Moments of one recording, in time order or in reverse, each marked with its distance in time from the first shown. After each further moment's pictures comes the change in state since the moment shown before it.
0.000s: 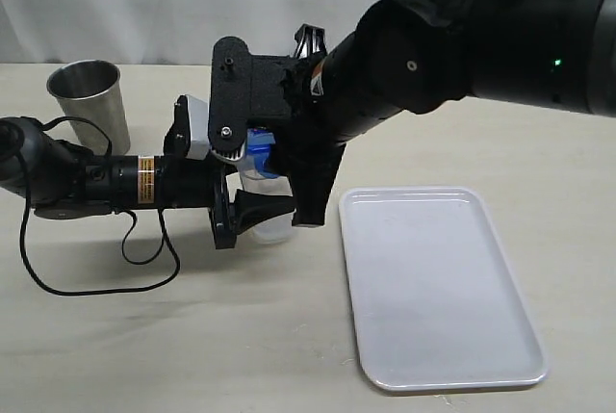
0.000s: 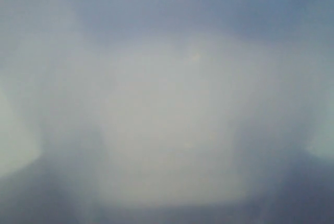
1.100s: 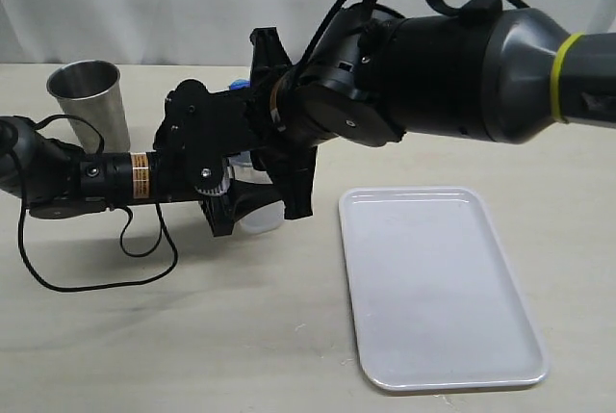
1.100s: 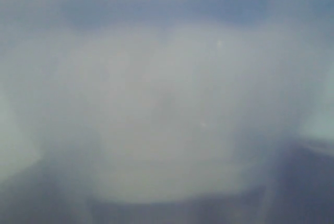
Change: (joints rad) left arm 0.014 0.000 0.000 -0.054 0.067 -0.034; right arm 0.070 0.152 -0.034 -0.380 -0.074 0.112
